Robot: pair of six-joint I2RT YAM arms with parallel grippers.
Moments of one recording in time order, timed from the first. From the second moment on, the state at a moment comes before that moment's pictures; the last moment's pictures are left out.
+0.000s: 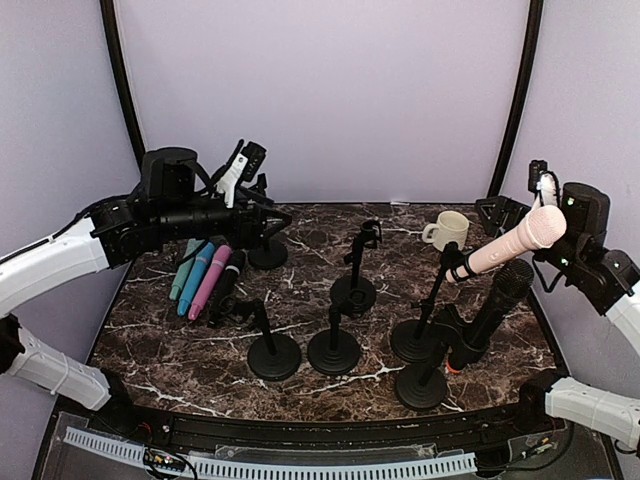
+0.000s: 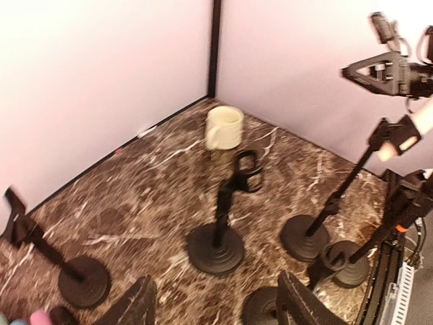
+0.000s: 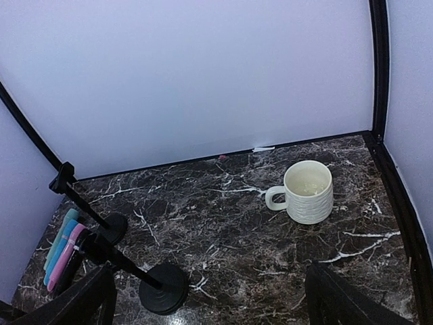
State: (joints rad) left arm -0.75 1.23 1.16 -0.27 0.13 -0.02; right arm 0.37 0.72 0.88 -0.39 0.08 0.37
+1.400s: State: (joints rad) left arm -1.06 2.13 1.79 0.01 0.61 0.10; right arm 0.37 0.64 0.83 -0.27 0.04 0.46
